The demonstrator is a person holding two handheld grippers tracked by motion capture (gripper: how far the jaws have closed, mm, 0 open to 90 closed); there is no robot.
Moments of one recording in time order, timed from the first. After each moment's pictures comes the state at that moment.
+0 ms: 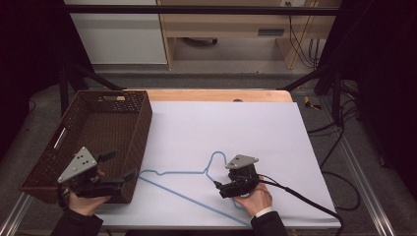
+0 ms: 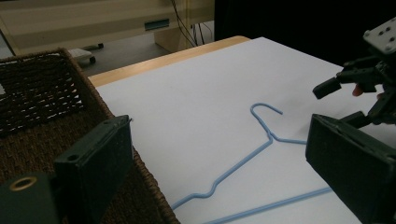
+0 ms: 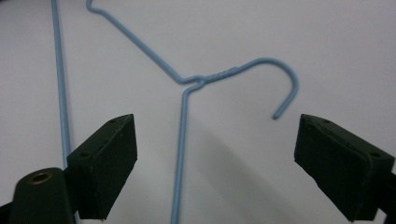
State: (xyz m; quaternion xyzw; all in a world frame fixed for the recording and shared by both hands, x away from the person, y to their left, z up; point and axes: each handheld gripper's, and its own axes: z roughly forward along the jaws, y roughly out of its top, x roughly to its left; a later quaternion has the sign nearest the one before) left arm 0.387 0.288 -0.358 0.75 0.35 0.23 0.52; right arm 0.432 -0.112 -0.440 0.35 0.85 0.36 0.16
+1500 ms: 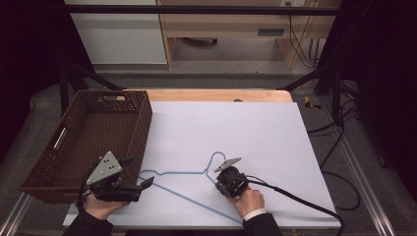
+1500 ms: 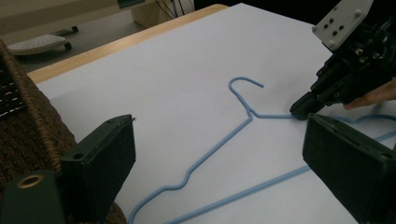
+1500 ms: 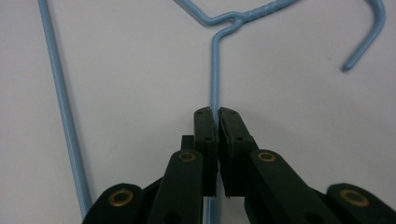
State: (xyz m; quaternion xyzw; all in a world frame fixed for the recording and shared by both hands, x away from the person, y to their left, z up) left arm 0.389 0.246 -0.373 0.80 0.31 0.21 0.47; right arm 0.438 -0.088 -0.462 0.39 0.88 0.27 0.08
